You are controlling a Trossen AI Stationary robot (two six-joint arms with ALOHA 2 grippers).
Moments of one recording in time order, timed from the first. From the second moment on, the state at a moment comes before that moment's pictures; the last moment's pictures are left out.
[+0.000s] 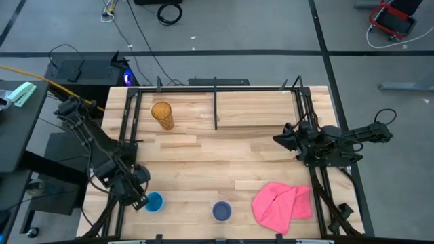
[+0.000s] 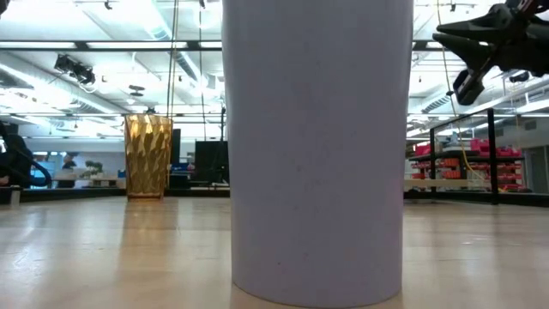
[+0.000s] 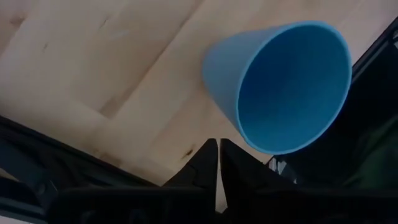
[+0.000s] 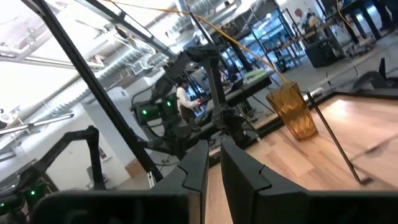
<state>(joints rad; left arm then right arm) -0.93 1.12 0.82 -0.89 0.00 -1.65 0.19 0.10 0.01 0.29 0.22 0.53</state>
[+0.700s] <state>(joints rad) -0.90 1.13 0.82 -0.84 -0.05 -1.66 0.19 0.10 0.01 0.26 0.22 0.55</state>
